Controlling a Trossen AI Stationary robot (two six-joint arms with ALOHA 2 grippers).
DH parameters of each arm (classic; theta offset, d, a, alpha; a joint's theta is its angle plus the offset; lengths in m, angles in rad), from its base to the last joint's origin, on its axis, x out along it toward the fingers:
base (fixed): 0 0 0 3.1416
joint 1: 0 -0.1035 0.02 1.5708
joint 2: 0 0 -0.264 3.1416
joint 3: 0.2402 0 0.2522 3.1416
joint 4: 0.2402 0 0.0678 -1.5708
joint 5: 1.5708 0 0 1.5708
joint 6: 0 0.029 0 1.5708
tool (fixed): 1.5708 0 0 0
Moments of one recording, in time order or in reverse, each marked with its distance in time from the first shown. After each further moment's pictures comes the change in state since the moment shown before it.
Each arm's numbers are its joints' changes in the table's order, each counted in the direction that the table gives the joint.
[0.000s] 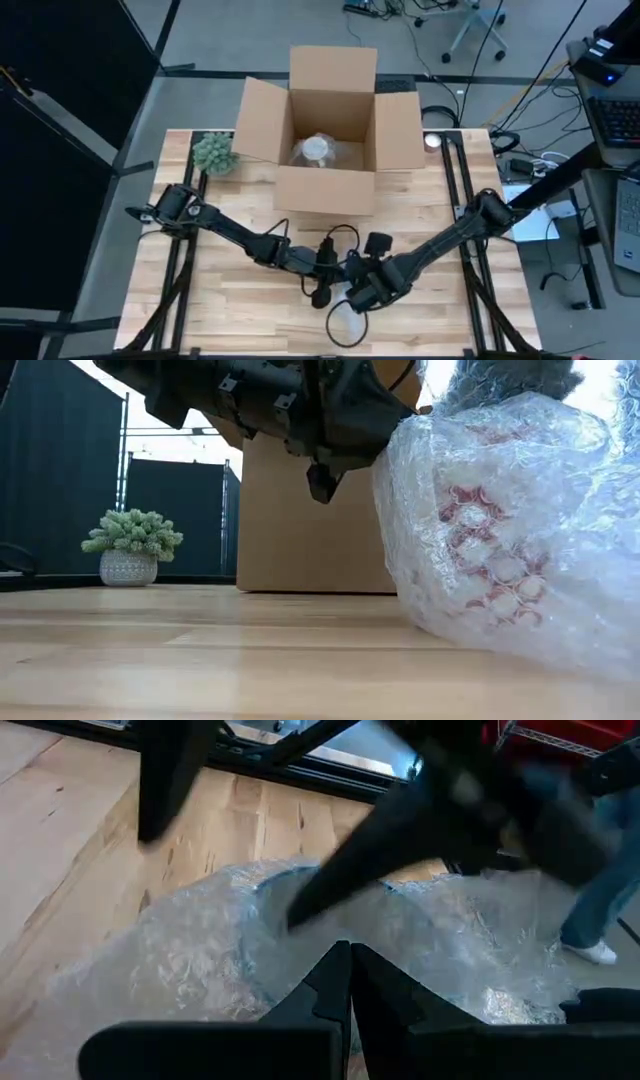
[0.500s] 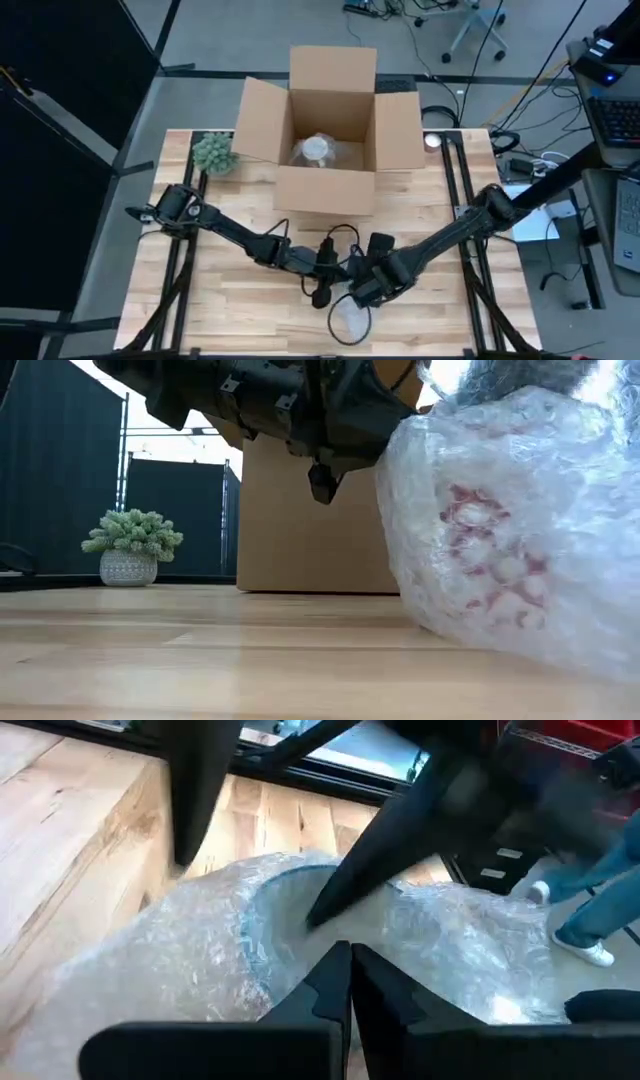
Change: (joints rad) left arm 0.000 0.000 0.000 -0.005 0.001 0.000; right arm -0.002 -0.094 0.032 0.052 -0.120 -0.015
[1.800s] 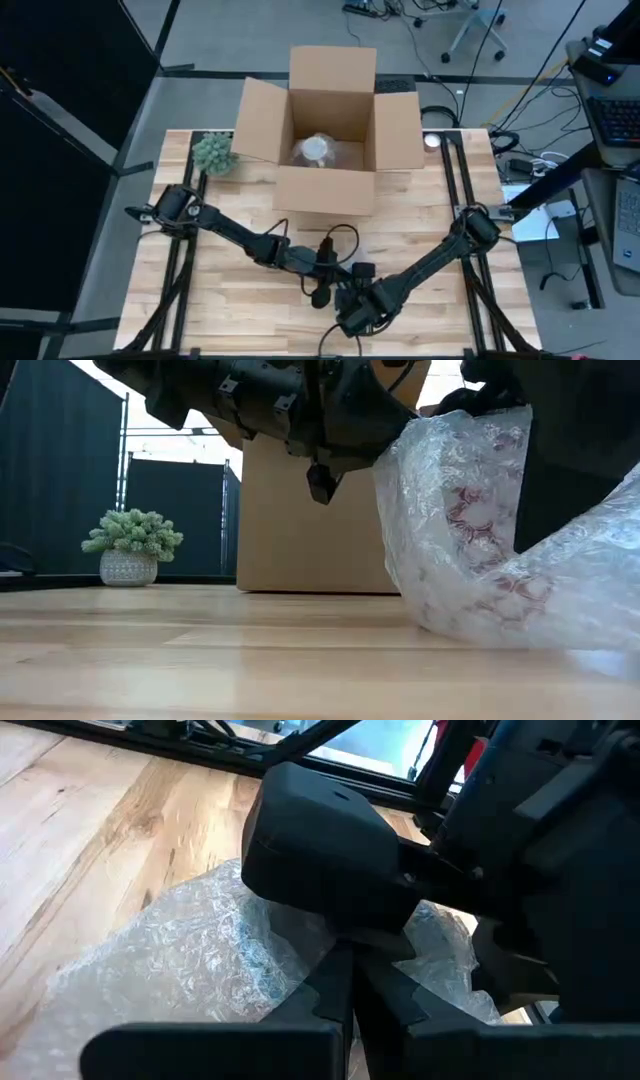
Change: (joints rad) left arm 0.002 0.000 -0.001 0.004 0.002 -0.001; right arm -0.062 0.293 0.053 -0.228 -0.108 -0.100
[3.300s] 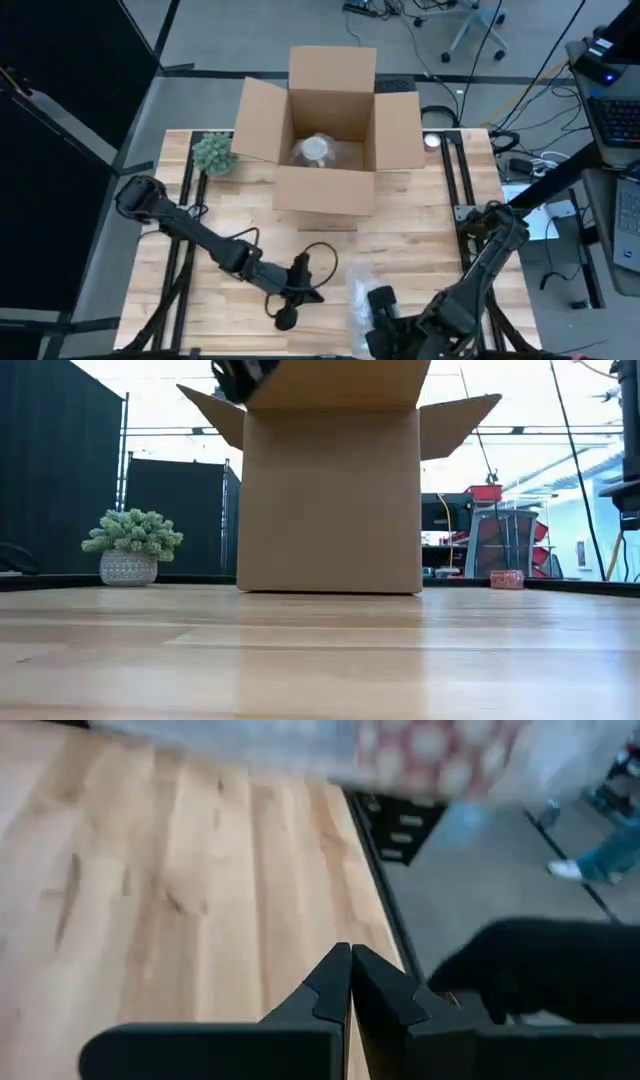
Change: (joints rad) left arm 0.198 -0.346 -0.001 0.412 -0.030 -0.049; right arm -0.238 -0.196 0.431 0.162 0.186 -0.256
